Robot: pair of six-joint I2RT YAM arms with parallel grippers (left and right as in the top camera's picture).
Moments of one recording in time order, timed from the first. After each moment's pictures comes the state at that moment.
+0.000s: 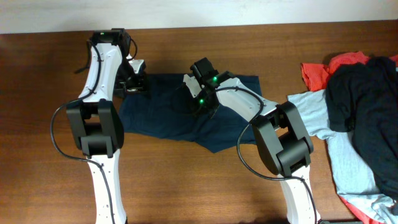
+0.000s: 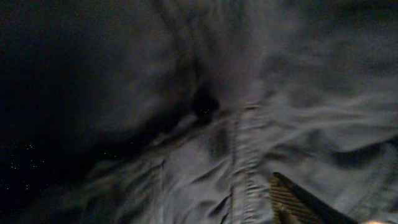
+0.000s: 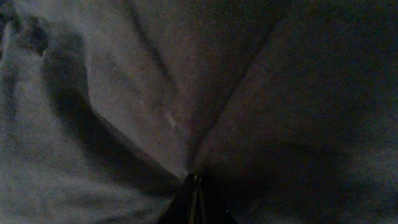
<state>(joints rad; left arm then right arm) -0.02 2.50 2.32 -1.53 0.13 0.05 0.51 2.28 1.70 -0.70 -0.33 0.03</state>
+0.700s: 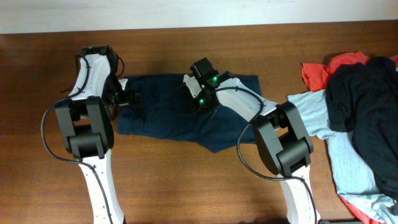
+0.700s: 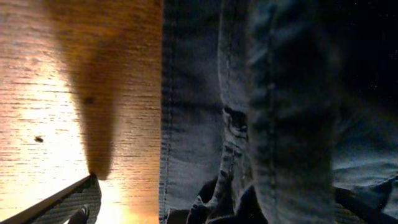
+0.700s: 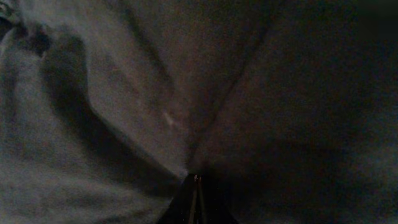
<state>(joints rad) 0.07 2.48 2.07 -1.46 0.07 -0.03 0.51 2.28 1.70 -0.71 -0.33 0.03</state>
